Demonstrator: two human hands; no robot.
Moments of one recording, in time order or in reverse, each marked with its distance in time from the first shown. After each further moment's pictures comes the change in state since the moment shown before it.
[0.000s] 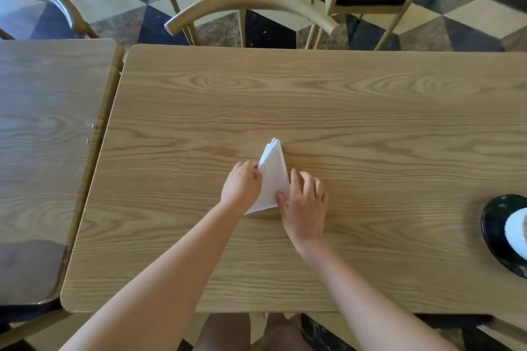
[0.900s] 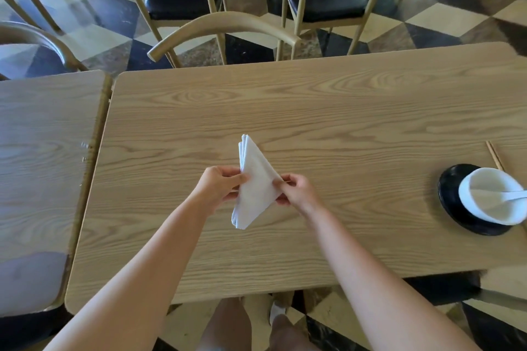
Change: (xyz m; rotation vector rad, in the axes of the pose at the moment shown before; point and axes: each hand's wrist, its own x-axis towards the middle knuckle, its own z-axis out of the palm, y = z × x) left_hand -0.055 0.024 -0.040 -0.697 -0.247 -0.138; right_hand 0.001 0.022 -0.069 1.201 -0.434 0.451
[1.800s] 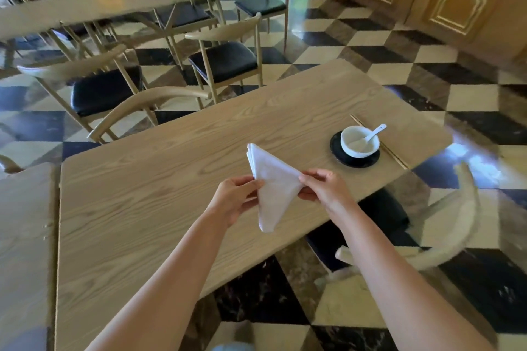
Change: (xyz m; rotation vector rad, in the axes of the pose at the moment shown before) left_hand -0.142 0.018 0.110 -0.023 -0.389 0.141; right_hand -0.210 0.007 -0.103 0.335 0.445 -0.253
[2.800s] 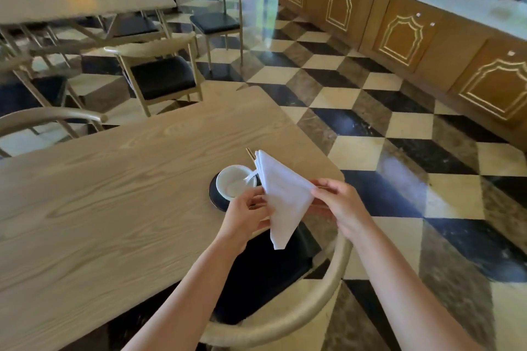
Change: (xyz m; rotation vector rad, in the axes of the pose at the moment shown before) left_hand 0.088 -0.018 0.364 0.047 -0.067 0.149; right_hand 0.082 -0.098 -0.350 -0.057 0.062 -0.017
